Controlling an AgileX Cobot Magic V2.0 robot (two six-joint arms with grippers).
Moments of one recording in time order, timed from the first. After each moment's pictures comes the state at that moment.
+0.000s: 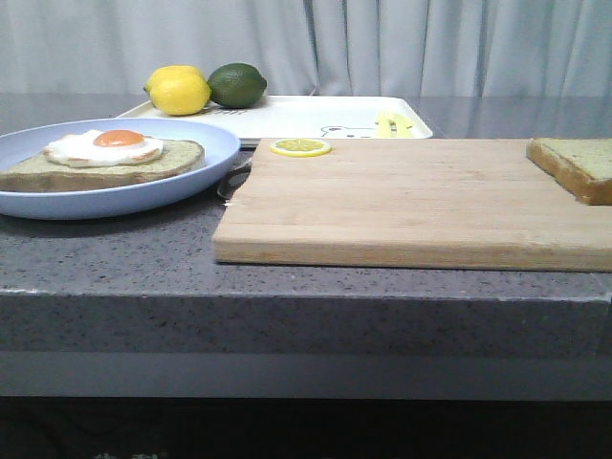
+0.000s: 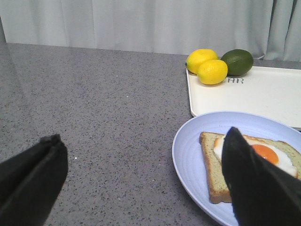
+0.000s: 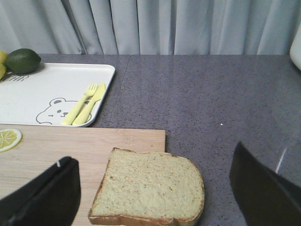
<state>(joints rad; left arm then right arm) -0.01 0.55 -0.47 0.04 0.18 -0.04 0.00 0.51 -0.65 0.05 0.43 0.03</state>
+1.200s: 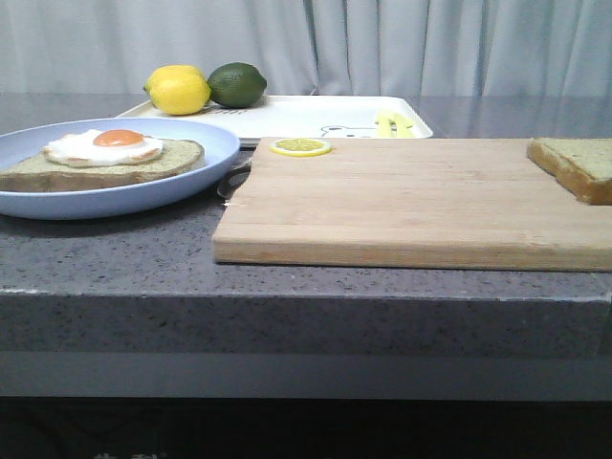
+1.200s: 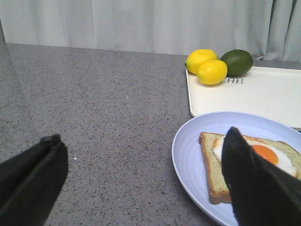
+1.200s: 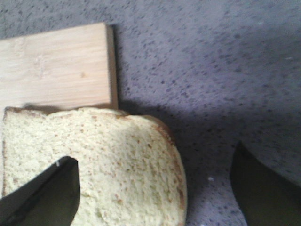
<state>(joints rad) -0.01 0.55 -0.47 0.04 0.18 -0.04 -0.36 1.53 -1.22 0.45 0.94 -0.31</state>
